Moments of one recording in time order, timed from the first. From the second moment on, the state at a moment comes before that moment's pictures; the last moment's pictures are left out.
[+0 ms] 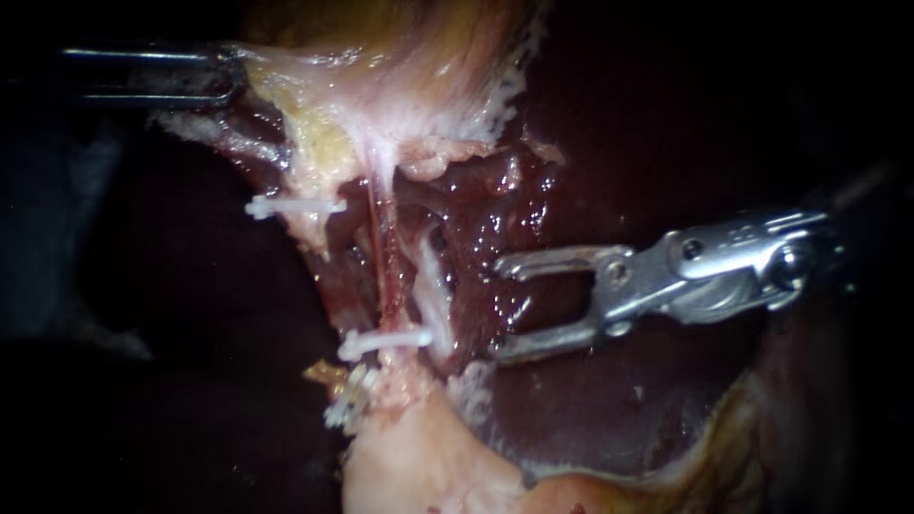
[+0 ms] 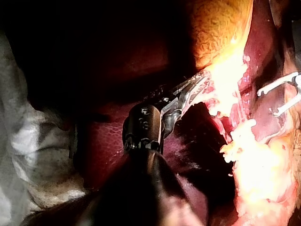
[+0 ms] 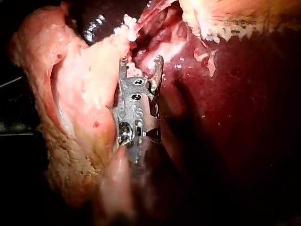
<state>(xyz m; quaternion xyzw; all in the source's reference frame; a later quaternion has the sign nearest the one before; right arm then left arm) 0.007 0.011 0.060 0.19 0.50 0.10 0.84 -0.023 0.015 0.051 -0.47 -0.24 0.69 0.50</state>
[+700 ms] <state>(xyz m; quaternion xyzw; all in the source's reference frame) 0.004 0.012 0.059 0.17 0.49 0.10 0.85 -0.026 0.015 0.055 -0.47 -0.23 0.69 0.50</state>
